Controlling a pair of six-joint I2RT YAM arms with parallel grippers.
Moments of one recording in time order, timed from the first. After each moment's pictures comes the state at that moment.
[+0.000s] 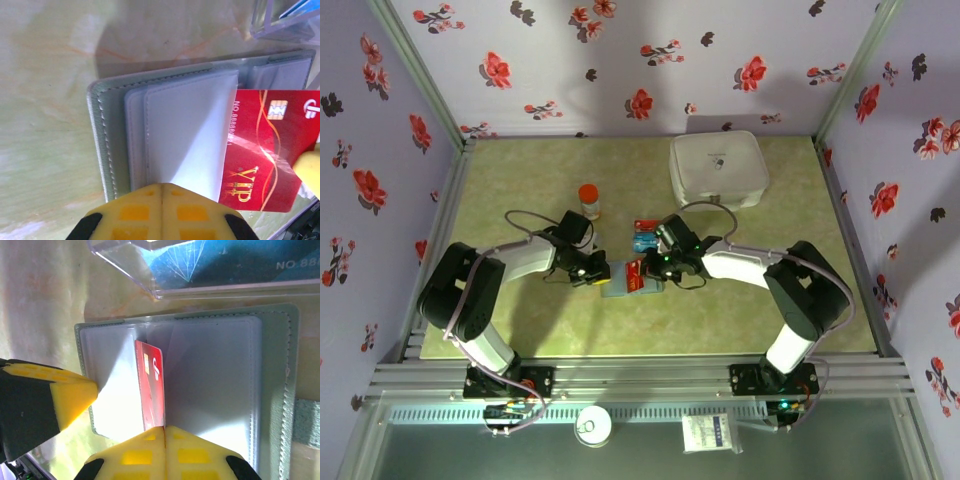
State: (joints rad) left arm -0.52 1.65 0.83 -0.39 0.46 -0.65; right arm 0.74 1.67 0.89 -0.20 -0.34 0.85
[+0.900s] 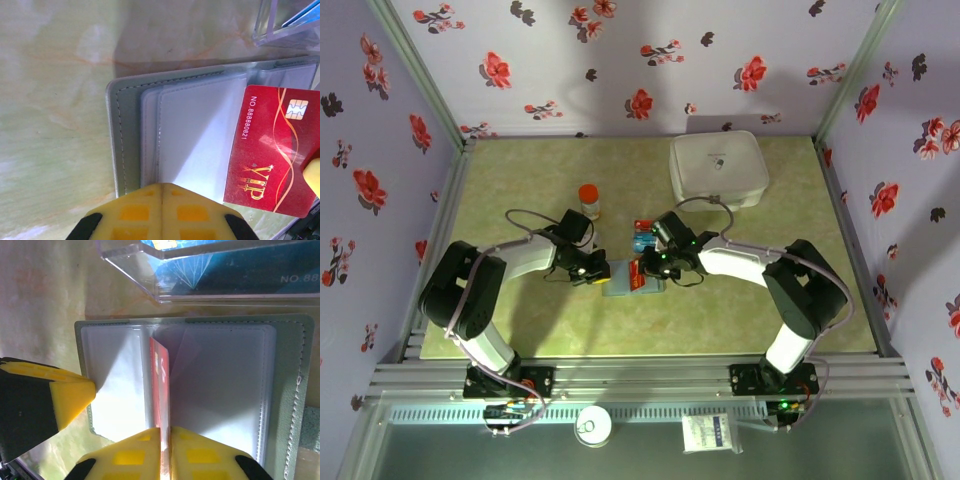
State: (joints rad) left arm -0.51 1.67 0.84 -0.39 0.46 -0.65; right arm 0.75 1.69 0.95 -0.27 -0.32 0.82
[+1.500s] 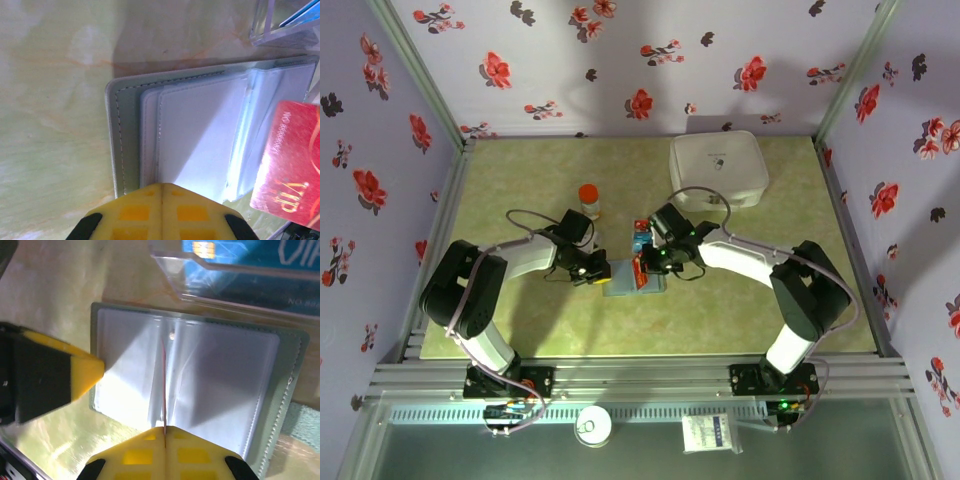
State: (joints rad) left arm -0.51 1.67 0.85 -0.39 0.48 -0.64; right arm 0.75 1.67 1.08 -0.49 -0.30 0.59
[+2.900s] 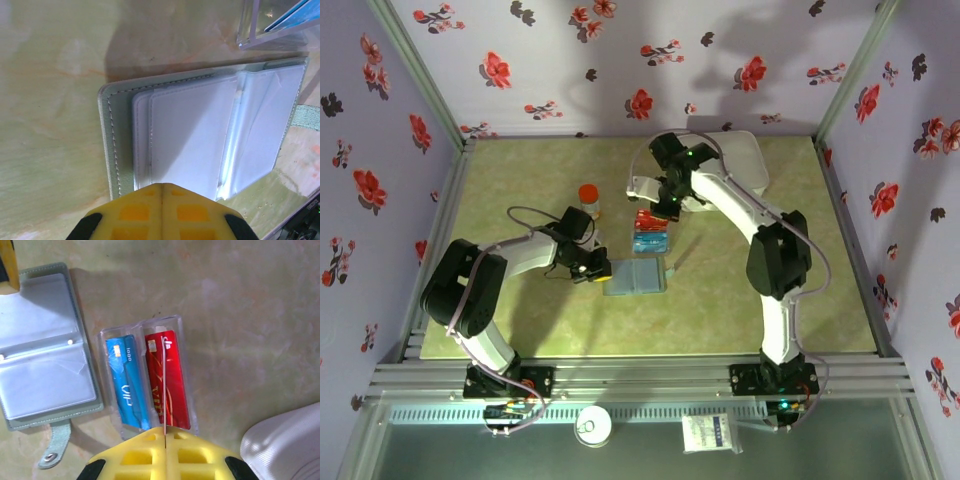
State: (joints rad) left arm -0.51 1.68 0.88 -0.41 0.48 -0.62; right arm 0.57 2.04 1.91 -1.12 -0.22 -0.87
